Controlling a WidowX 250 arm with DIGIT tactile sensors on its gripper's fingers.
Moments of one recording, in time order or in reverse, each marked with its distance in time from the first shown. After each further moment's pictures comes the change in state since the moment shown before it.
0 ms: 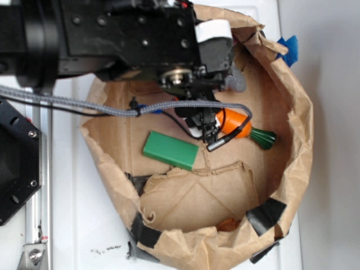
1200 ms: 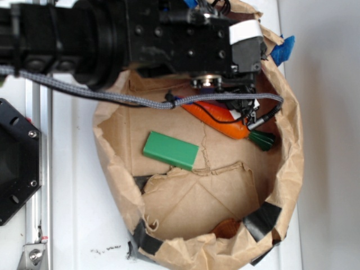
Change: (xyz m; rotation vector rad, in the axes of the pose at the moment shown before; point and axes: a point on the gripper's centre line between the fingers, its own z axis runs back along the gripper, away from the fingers) arm 0.045 -0.002 -0.018 0.031 -0.174 0.038
